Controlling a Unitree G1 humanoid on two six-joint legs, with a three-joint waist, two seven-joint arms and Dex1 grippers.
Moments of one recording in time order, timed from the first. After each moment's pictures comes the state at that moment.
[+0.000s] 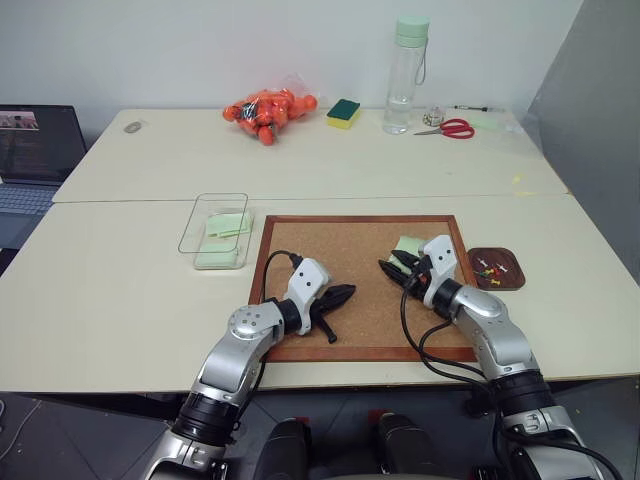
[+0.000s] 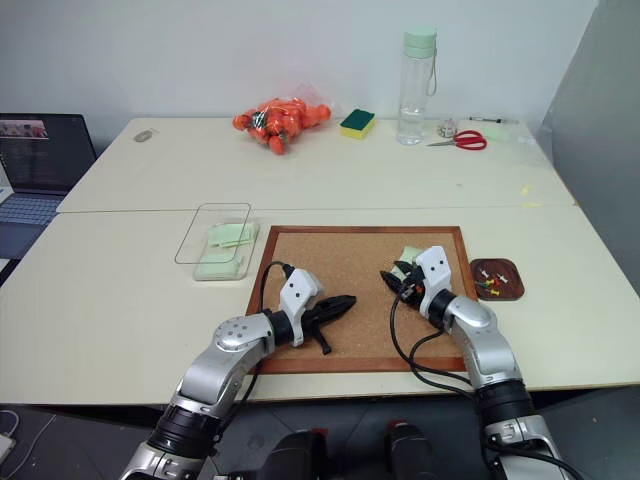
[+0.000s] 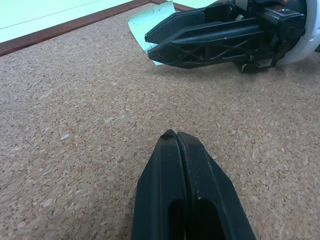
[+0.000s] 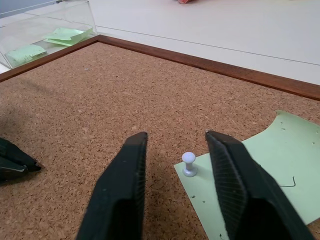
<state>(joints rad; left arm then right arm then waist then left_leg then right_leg) -0.25 0.29 -0.23 -0.01 -0.15 0.32 -0.71 -0.35 -0.26 0.08 0.21 0.22 0.15 0.61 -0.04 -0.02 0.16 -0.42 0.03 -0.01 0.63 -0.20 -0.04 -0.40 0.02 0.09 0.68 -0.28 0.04</state>
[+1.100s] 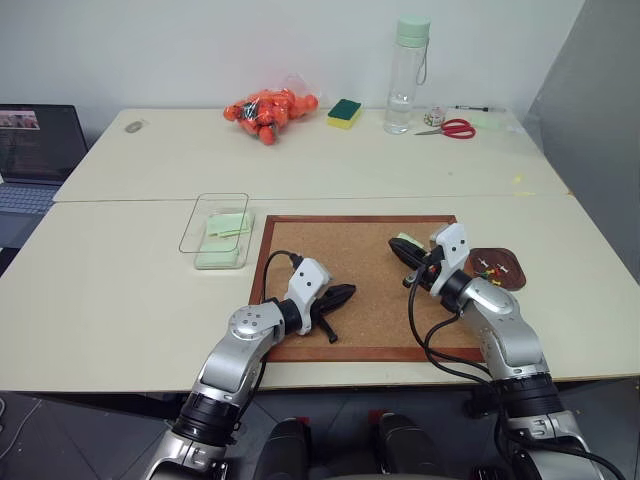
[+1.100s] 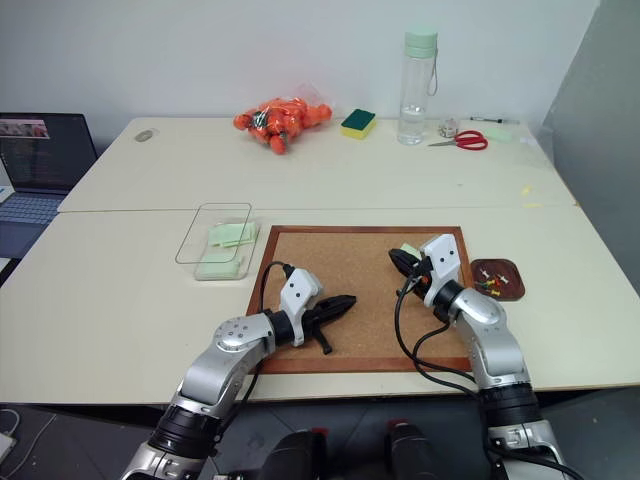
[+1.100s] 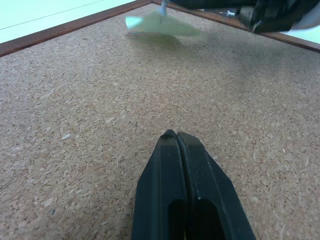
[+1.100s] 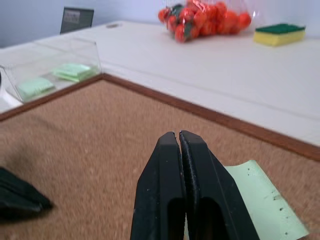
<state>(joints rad) -0.25 0.29 -0.23 -0.01 -0.16 0.32 -0.71 -0.32 -0.27 0.03 0.07 0.25 0.17 0.61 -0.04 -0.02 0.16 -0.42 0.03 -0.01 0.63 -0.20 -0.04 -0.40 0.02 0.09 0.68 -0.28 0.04</state>
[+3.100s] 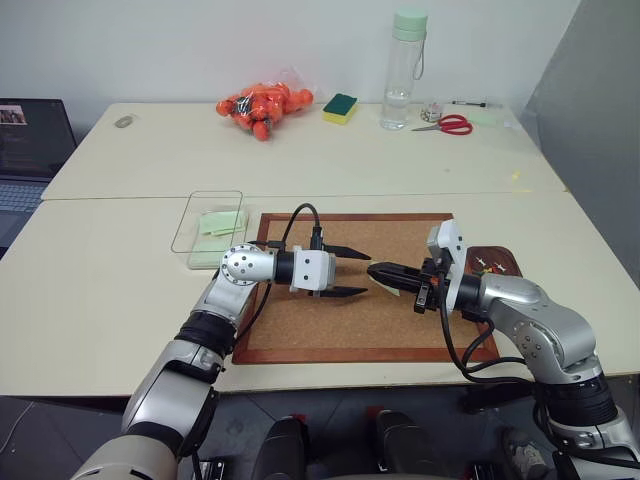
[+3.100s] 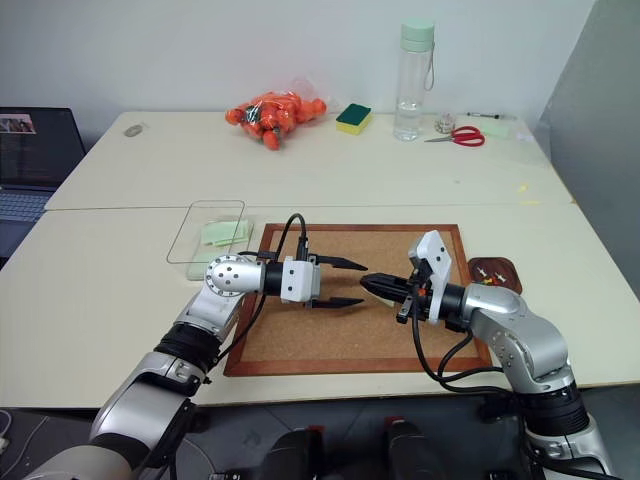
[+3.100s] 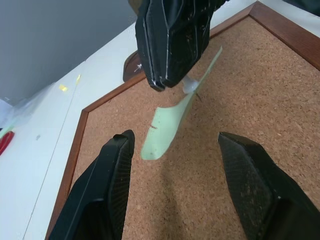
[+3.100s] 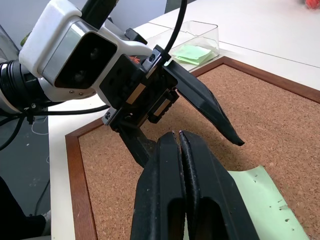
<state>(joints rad) -0.70 0.39 -0.29 0.58 -0.05 -0.62 -1.20 -0.33 -0.48 0.08 -0.32 0.57 0.69 0.80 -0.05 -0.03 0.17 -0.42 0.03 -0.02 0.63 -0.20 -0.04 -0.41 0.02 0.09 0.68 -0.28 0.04</state>
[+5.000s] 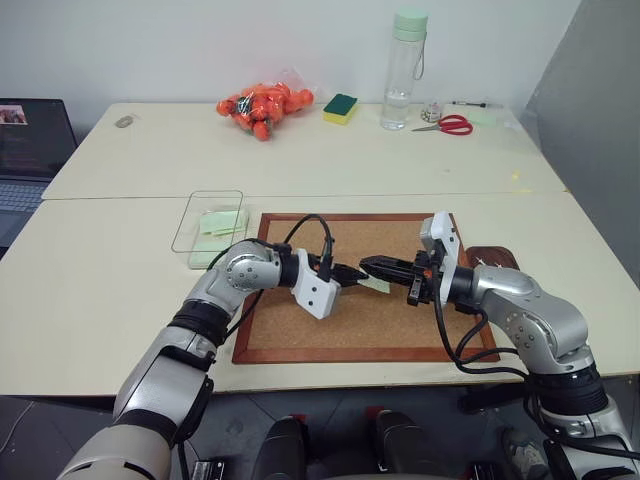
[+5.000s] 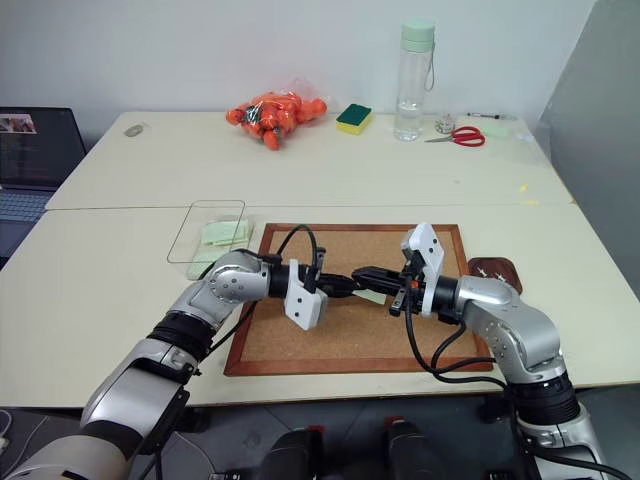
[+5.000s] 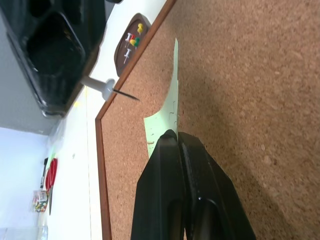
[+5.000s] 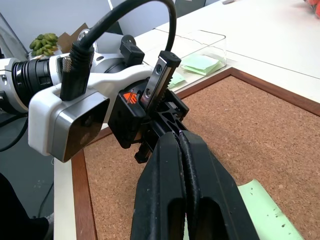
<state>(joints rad) -0.77 0.44 -0.36 0.72 0.32 -1.02 -0.89 -0.39 -0.45 0.09 -0.29 0.57 0.71 0.81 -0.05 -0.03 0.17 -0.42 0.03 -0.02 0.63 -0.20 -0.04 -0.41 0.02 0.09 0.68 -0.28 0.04</state>
